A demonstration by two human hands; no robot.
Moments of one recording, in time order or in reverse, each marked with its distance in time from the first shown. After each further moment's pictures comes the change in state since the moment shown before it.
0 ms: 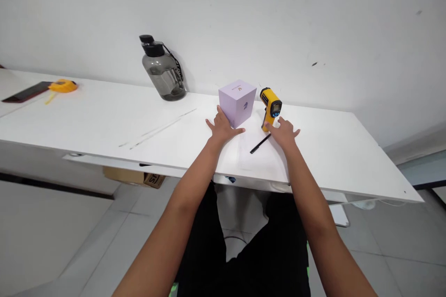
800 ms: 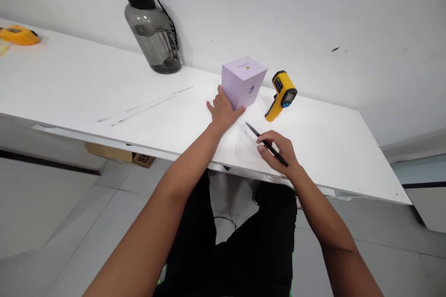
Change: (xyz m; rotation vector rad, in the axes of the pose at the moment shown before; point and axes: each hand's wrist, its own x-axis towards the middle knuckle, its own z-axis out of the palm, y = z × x) left_hand 0.006 0.000 0.016 0.015 0.119 -0.014; right_hand -0.094 -0.015 -0.031 0.257 -0.250 -0.822
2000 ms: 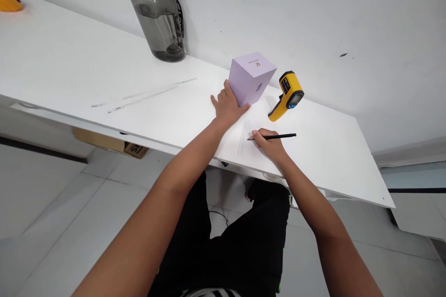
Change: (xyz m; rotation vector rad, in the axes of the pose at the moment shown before) left_hand -0.007 0.015 -0.011 0.222 -0.093 -0.041; right_hand 0.024 0.020 0.033 0.239 -0.135 0.530
